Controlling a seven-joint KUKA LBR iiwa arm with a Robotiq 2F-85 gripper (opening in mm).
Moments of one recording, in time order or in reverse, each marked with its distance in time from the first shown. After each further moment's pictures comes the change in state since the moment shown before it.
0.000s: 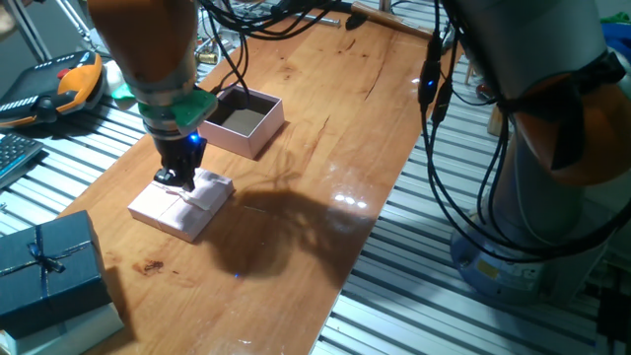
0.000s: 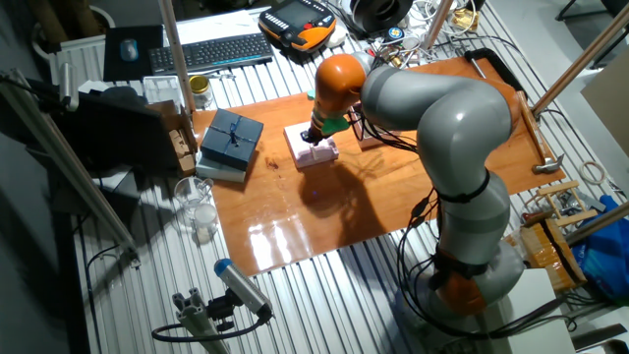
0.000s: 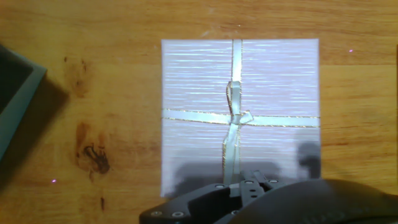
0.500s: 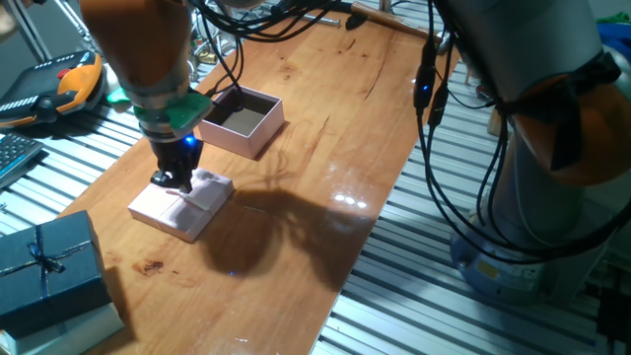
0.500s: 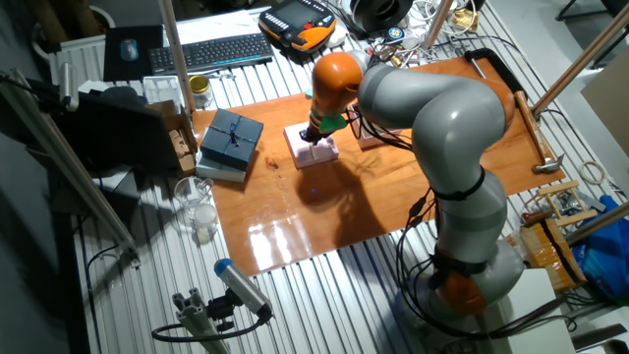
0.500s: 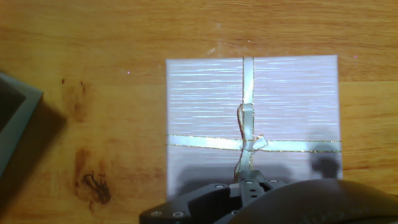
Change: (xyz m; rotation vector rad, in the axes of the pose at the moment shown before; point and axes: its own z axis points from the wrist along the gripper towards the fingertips) arm -0.007 0.003 0.009 0.006 0.029 0.010
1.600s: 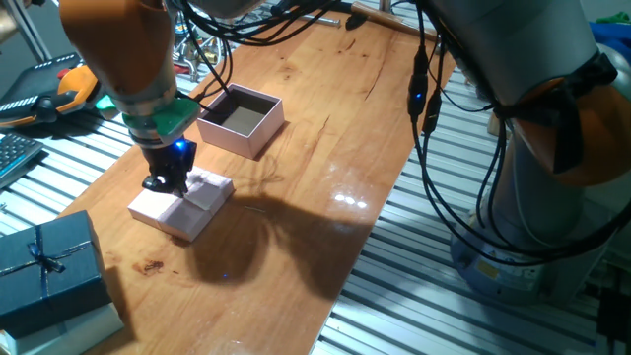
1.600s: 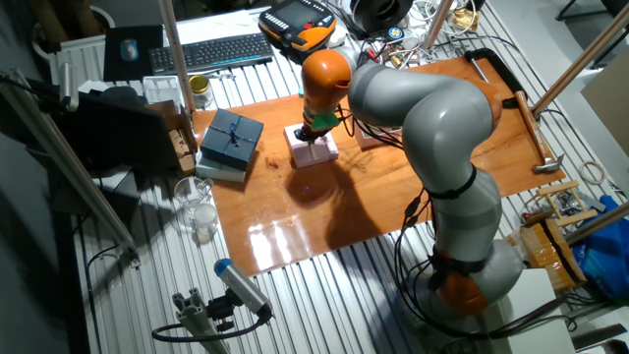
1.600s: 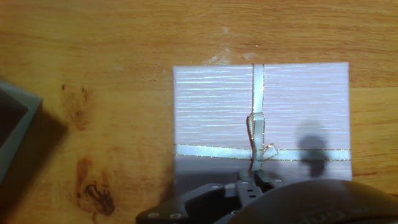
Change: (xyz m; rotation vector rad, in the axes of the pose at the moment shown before) arm -0.007 0.007 0.003 0.036 0.011 0.016
